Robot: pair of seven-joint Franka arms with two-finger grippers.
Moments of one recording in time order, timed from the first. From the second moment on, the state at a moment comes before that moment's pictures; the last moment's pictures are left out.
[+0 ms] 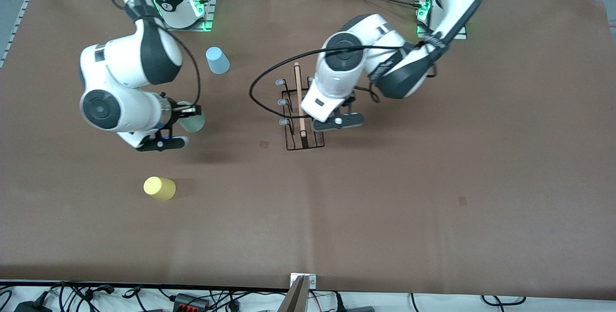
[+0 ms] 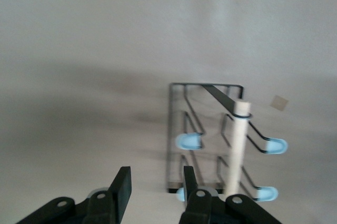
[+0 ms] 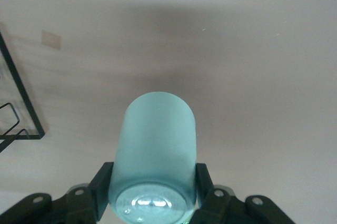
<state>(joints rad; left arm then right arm) -0.19 0.59 -0.63 -1.39 0.20 1.81 -0.96 0.30 0.35 0.00 -1.67 0.10 1.66 0.19</state>
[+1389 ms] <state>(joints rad) 0.35 0.30 -0.63 -1.38 0.15 1.48 -0.35 0.67 0.40 0.01 -1.64 0.29 1.71 0.49</state>
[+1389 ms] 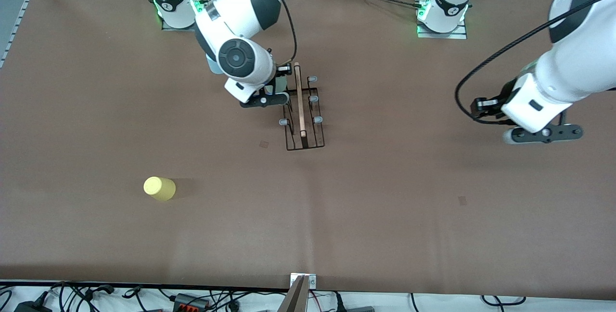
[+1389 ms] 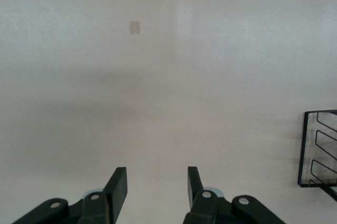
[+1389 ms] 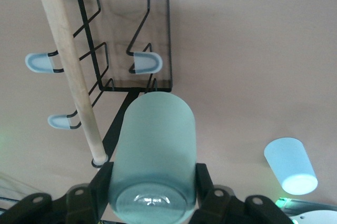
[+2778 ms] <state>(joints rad) 0.01 0.19 -0.04 -1.46 0.06 1.56 -0.19 0.70 0.50 0.01 -1.63 0.29 1.77 0.53</state>
